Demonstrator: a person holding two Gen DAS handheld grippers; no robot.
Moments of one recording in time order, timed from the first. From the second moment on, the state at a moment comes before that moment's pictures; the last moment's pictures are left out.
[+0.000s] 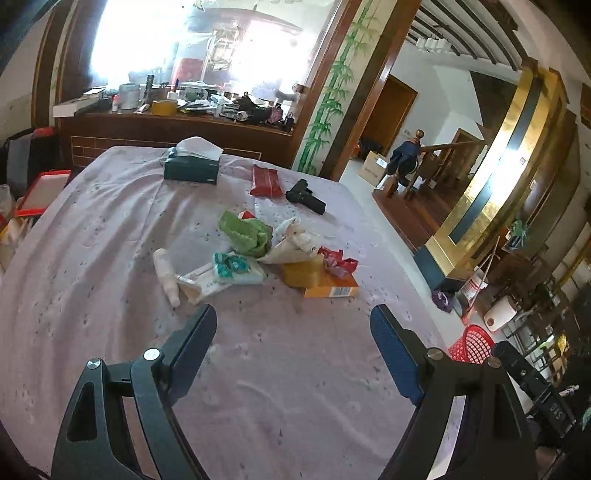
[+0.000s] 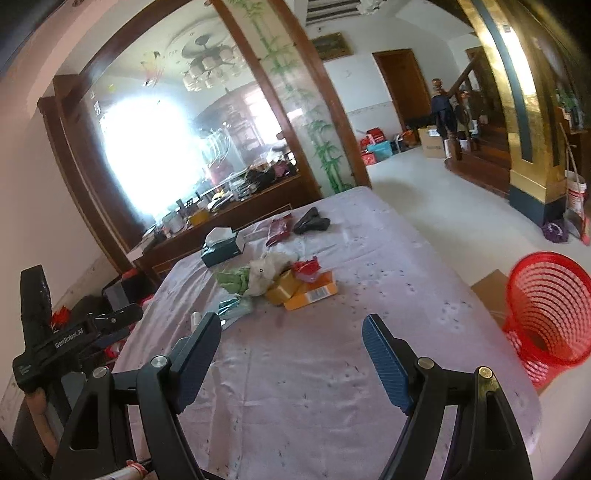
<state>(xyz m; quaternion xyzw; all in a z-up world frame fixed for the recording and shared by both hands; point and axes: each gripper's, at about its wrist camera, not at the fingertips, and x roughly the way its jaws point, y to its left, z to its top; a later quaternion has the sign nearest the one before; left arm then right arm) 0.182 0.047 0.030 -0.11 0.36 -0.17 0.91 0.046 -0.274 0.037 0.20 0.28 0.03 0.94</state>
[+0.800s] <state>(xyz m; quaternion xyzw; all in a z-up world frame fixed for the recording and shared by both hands) 0.361 -0.049 -0.047 -0.09 0.46 -0.17 0.87 0.249 -0.297 -0.048 0.22 0.35 0.08 0.90</state>
